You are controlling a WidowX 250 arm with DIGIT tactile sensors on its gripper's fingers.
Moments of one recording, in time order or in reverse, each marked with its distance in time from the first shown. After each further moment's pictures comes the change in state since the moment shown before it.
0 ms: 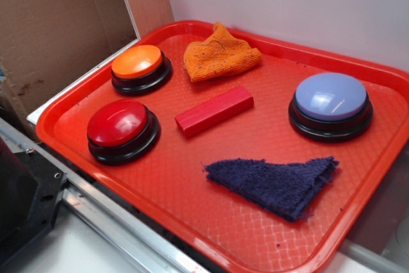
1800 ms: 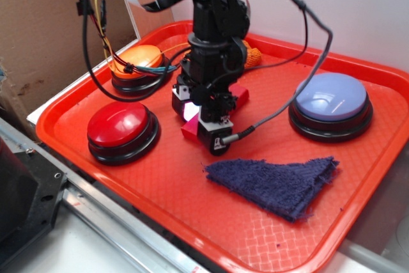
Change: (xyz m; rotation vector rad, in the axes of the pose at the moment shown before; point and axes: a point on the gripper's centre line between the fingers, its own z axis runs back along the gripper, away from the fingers) arm 0.017 0.031 -0.189 0.034 0.239 -0.022
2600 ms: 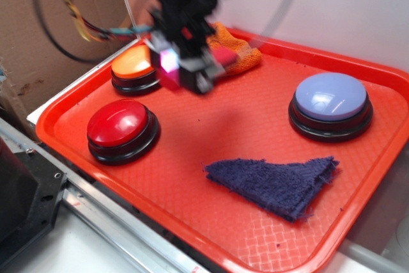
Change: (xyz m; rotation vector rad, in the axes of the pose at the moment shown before) arm -0.045 0.003 0.094 -0.084 -0.109 0.174
